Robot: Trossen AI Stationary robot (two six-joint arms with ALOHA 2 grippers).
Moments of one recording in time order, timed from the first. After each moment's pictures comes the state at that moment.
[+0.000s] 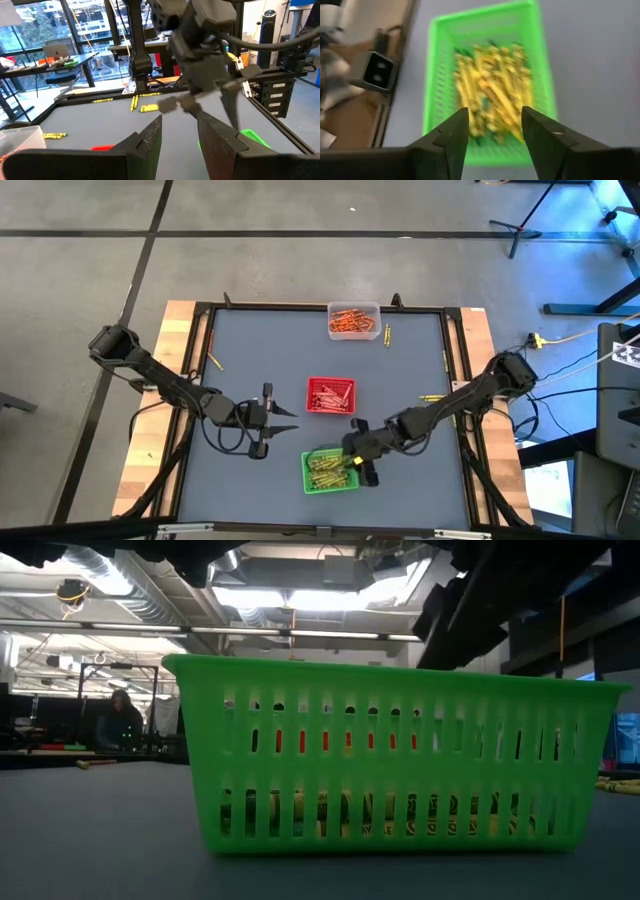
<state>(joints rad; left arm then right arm) -0.45 1.29 0.50 0.73 -0.45 0.08 0.46 1.70 1.07 -0.18 0.00 0.40</state>
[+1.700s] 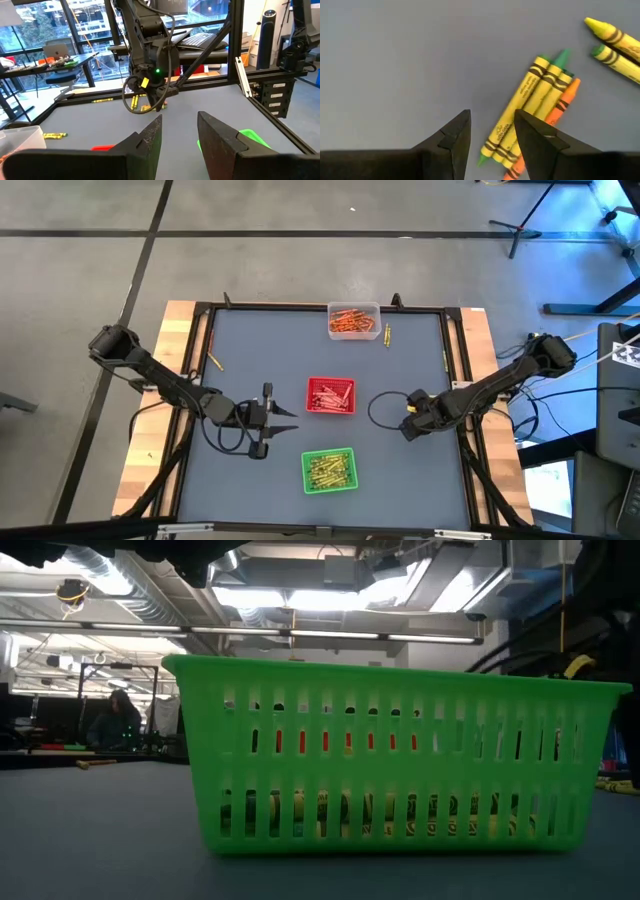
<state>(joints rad) -0.45 1.29 0.50 0.73 -0.45 0.08 0.45 1.25 0.56 -0.81 0.09 1.43</state>
